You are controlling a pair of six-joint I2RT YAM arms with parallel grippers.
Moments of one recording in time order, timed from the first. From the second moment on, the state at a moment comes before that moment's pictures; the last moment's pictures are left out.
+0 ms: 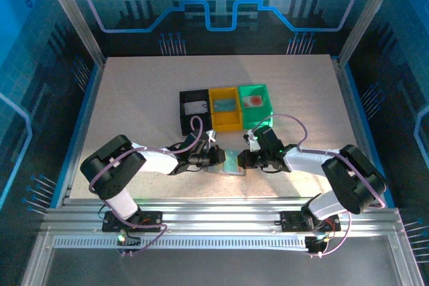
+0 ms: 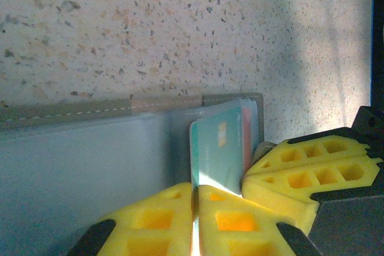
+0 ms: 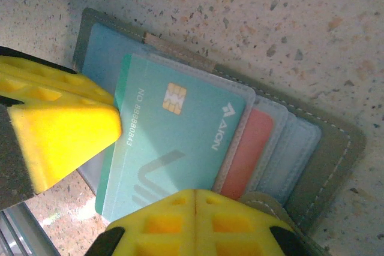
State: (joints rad) left arm -0.74 1.67 0.59 0.37 0.29 -0.96; right arm 0.58 1.47 0.52 0.00 -0.41 0.54
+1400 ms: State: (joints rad) left arm -0.71 1.59 0.55 0.35 0.31 -0.96; right arm 0.62 1.37 0.49 0.08 -0.43 0.54
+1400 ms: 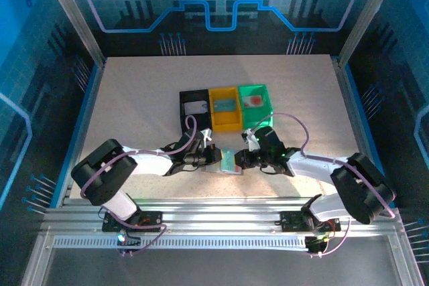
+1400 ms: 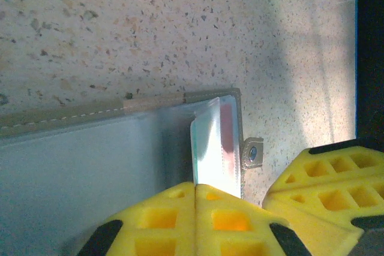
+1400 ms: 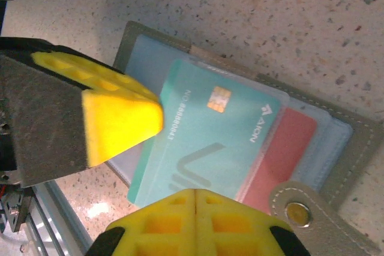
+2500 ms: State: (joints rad) left arm -0.78 1.61 0.53 0.39 0.26 -1.01; right arm 0.66 1.51 0.58 0.00 -0.36 0.54
